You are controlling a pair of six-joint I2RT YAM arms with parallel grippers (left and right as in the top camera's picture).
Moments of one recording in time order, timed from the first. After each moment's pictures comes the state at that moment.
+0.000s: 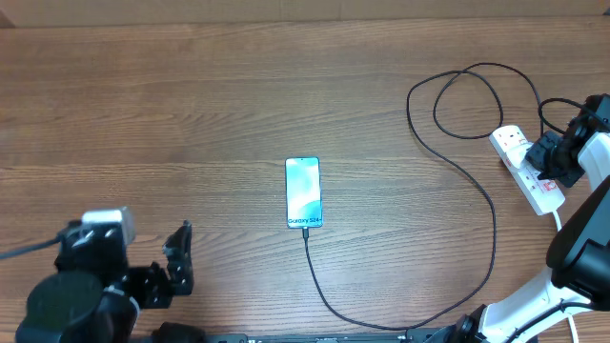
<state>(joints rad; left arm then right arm) -0.21 0.59 1.31 -1.29 -0.15 -0.24 -0.52 1.94 1.30 -0.66 0.00 0.26</state>
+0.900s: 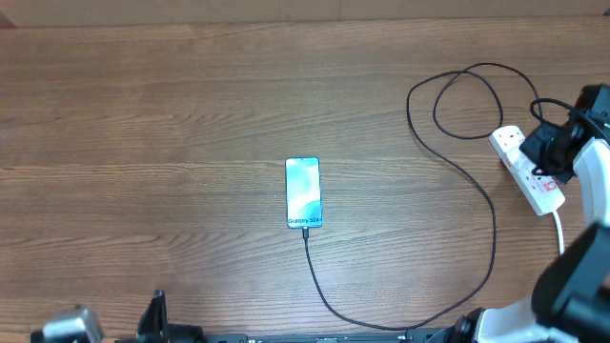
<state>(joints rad) -0.08 0.28 1.31 -1.47 -0.15 -0.24 -0.43 1.67 1.26 -0.75 -0.02 0.36</state>
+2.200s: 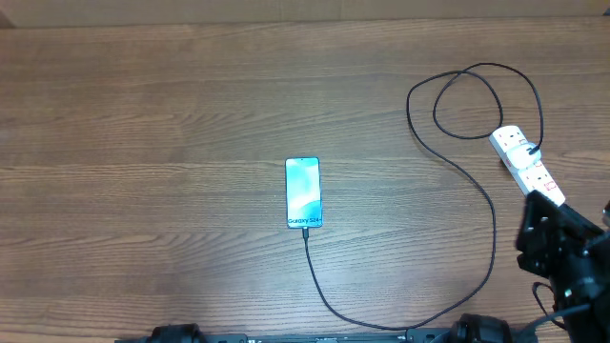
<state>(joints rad) 0.05 0.02 1.31 -1.58 -0.15 -0.24 -0.19 0.58 1.29 -1.16 -0.10 0.36</state>
